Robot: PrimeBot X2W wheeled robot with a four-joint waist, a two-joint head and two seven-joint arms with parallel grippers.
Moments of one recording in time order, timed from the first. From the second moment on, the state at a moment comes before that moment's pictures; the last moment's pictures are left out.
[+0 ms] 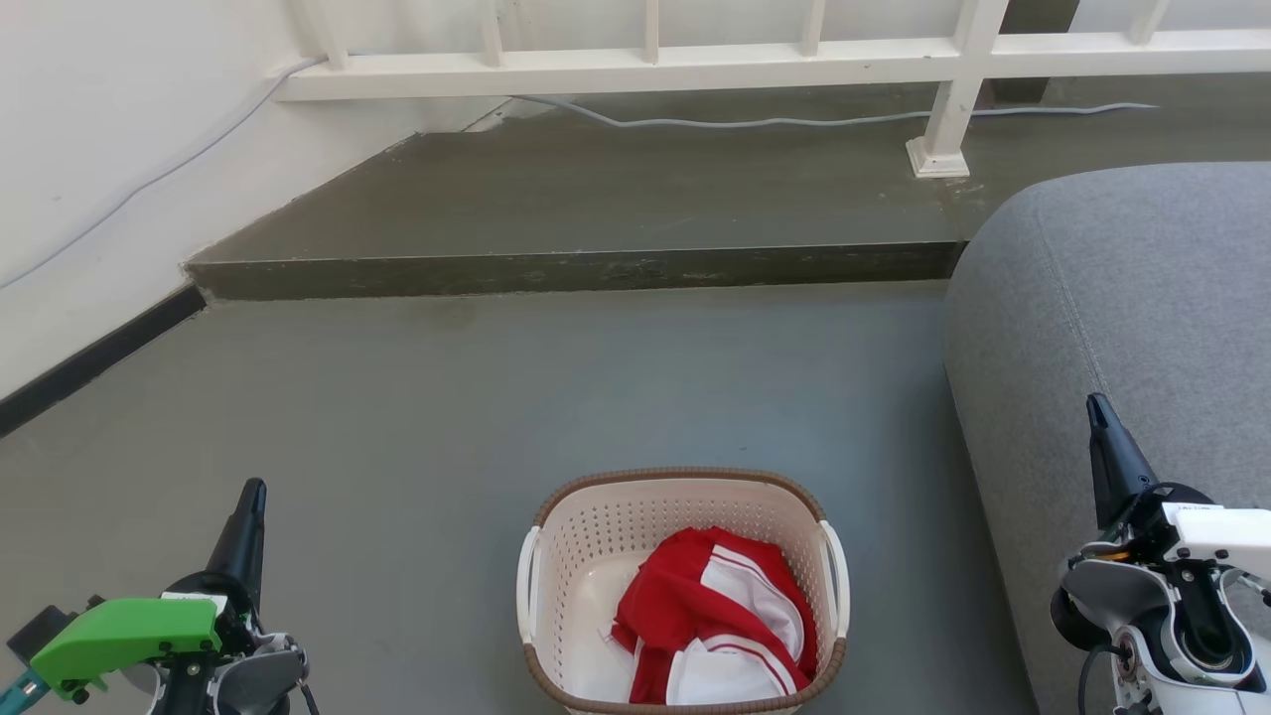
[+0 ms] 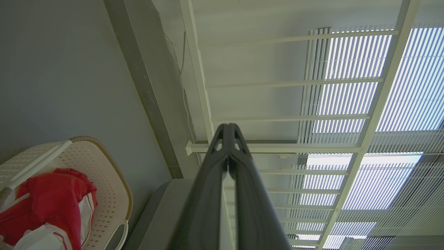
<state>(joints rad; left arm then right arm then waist) -0.06 0.04 0.08 0.27 -1.62 -0.12 0.11 -0.06 -0.04 -0.13 0.27 1.62 0.12 0.11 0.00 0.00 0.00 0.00</state>
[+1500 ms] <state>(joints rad) -0.06 0.04 0.08 0.27 -1.62 -0.12 0.11 -0.06 -0.04 -0.13 0.27 1.62 0.12 0.11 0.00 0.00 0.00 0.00</state>
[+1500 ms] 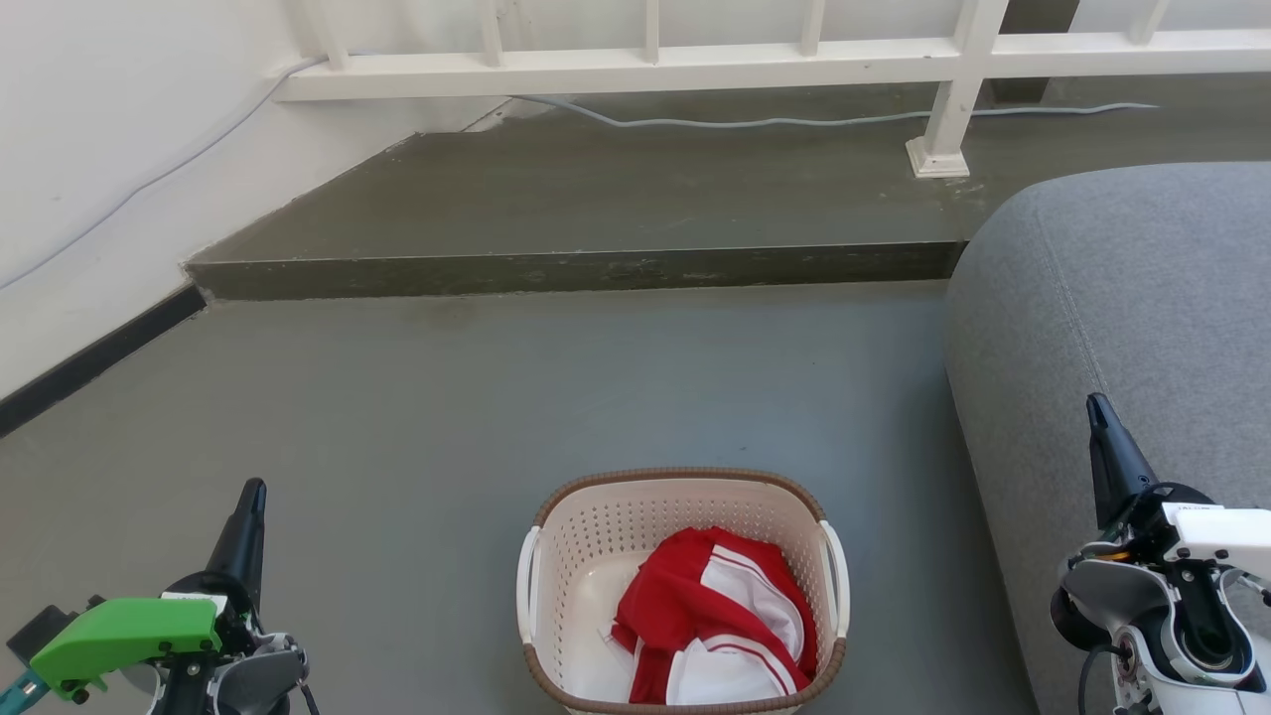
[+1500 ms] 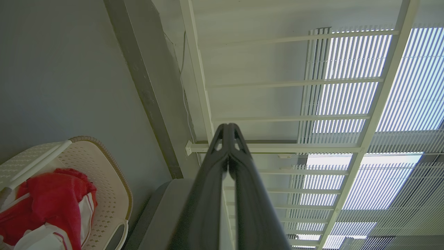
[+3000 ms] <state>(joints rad) -0.06 0.04 0.08 0.27 -1.62 -0.12 0.11 -0.06 -0.04 -0.13 0.27 1.62 0.12 0.11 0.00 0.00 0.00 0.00</state>
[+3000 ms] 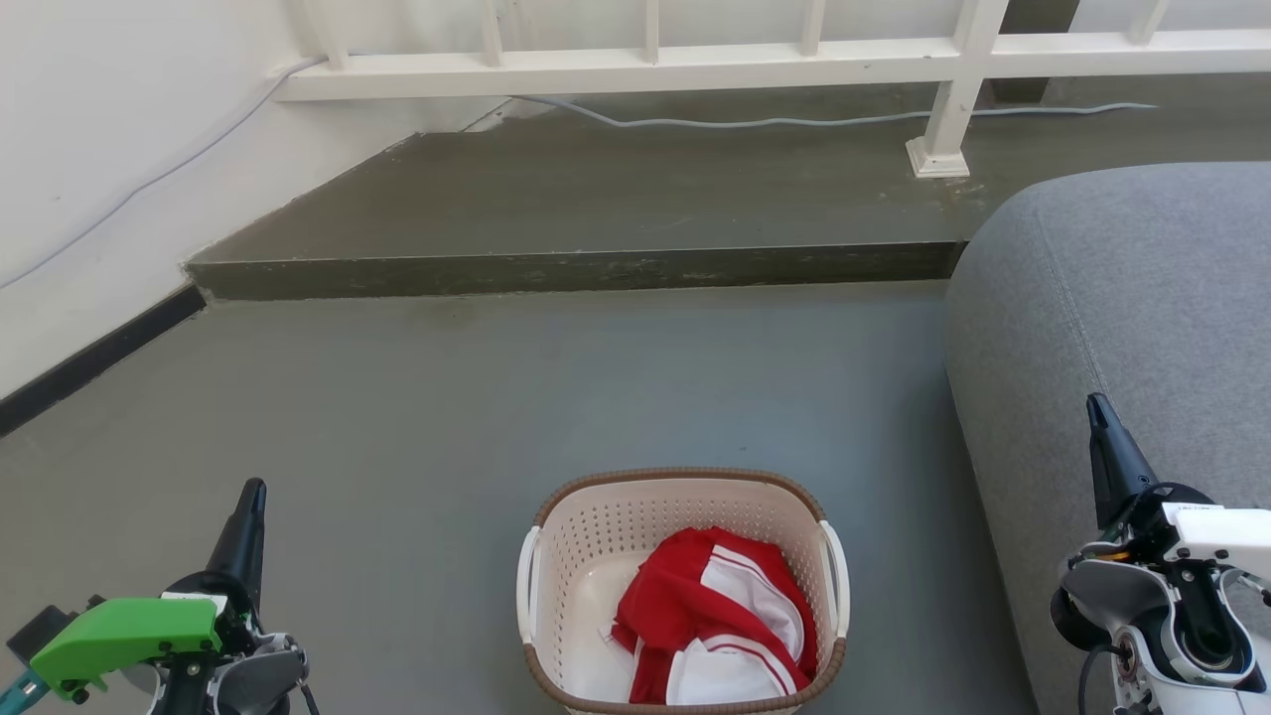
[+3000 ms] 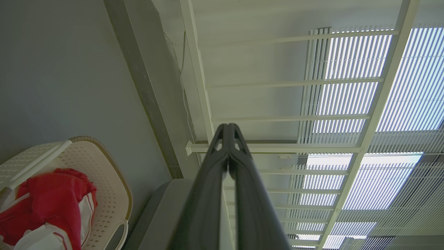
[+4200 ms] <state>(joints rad) -0.04 0.02 0.07 0.32 -1.62 -0.12 0.11 -0.02 -0.01 -0.13 0.32 1.62 0.11 0.11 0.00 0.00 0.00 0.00</state>
